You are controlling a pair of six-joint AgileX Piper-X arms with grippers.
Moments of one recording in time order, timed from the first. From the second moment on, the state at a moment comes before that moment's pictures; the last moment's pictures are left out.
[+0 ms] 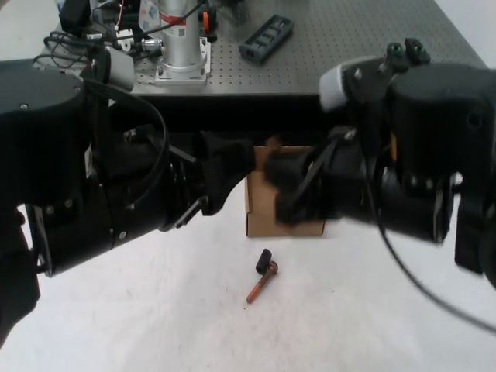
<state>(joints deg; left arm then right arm) -33.2 58.1 -37.5 2.0 14.7 -29.0 31.3 68.0 -41.9 -0.6 -11.0 7.6</state>
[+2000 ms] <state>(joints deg) -33.2 58.1 -37.5 22.9 2.5 -19.5 26.5 114.9 -81.8 49.1 -2.7 27.2</state>
